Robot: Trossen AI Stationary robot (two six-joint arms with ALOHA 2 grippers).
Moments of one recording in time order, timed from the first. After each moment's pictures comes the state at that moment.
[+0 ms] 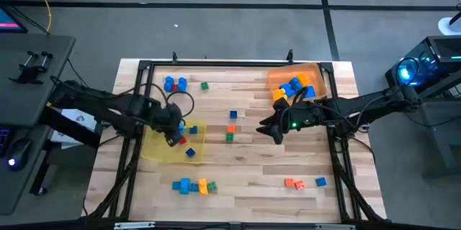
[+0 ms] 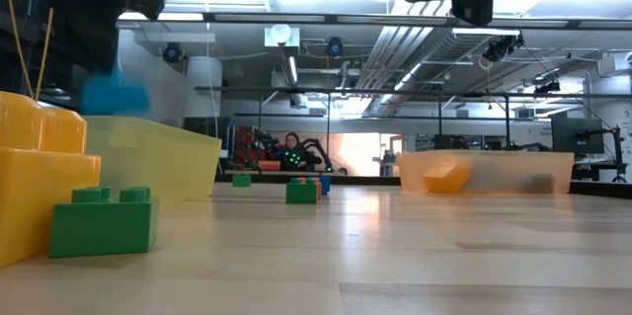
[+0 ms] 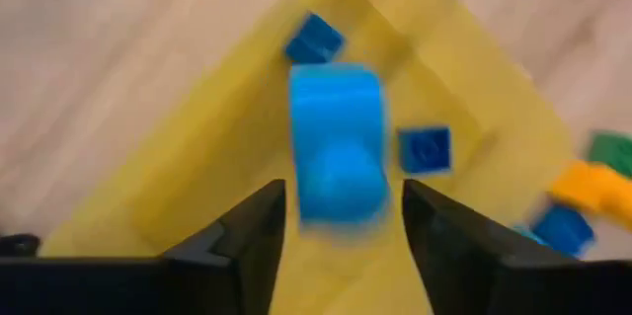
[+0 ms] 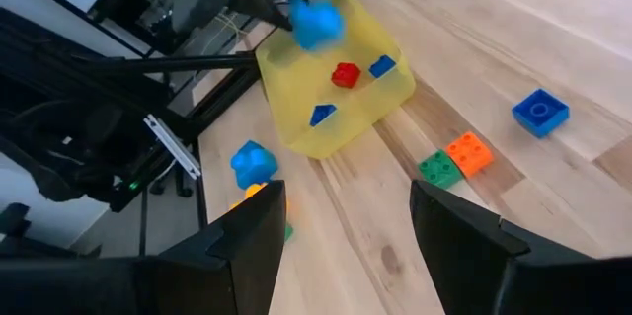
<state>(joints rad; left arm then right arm) -0.18 1.11 0.93 -1.12 -0.10 -0.85 0.19 1.14 0.91 -0.27 0.14 0.81</state>
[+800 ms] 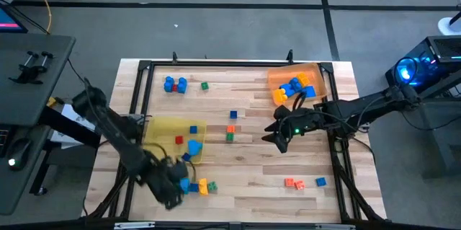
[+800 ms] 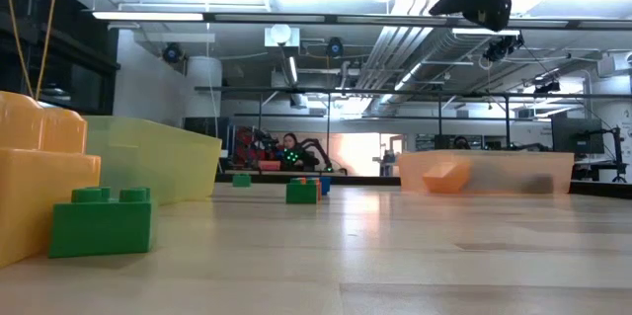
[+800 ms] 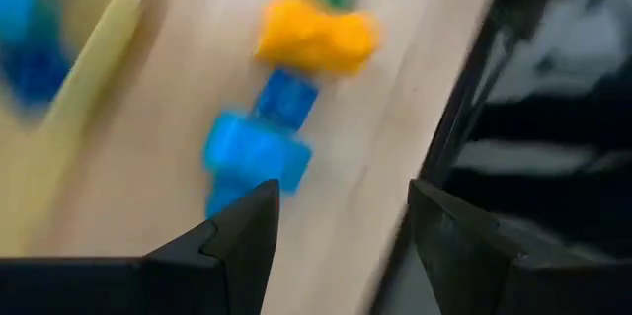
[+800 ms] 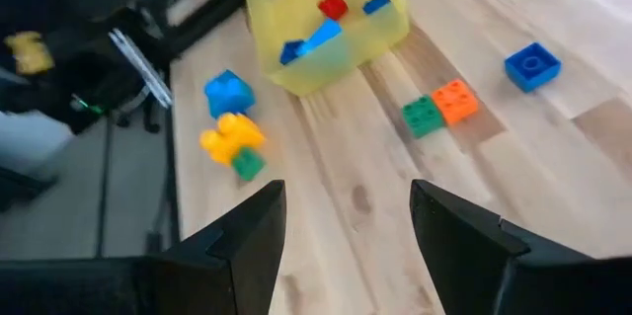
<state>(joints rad) -0.80 1.54 1.18 -0.81 -0.13 -1.18 0.24 1.14 0.91 -0.40 0.12 0.72</state>
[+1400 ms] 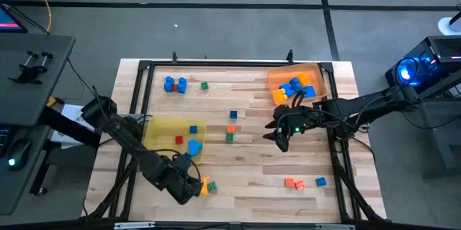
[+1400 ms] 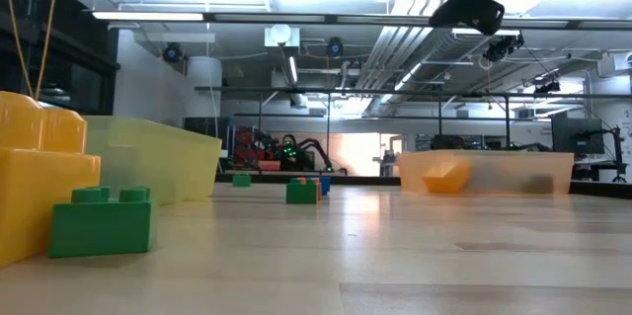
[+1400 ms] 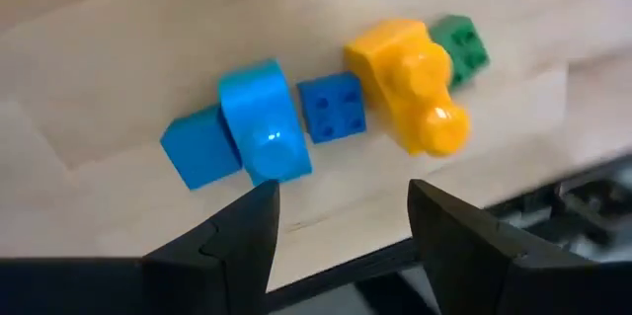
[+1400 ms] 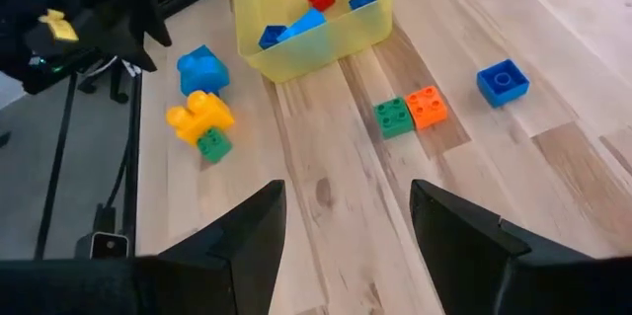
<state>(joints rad) -0.72 1.71 1.29 -0.91 -0.04 -1.98 0.21 1.14 0.91 -0.44 0.11 0.57</state>
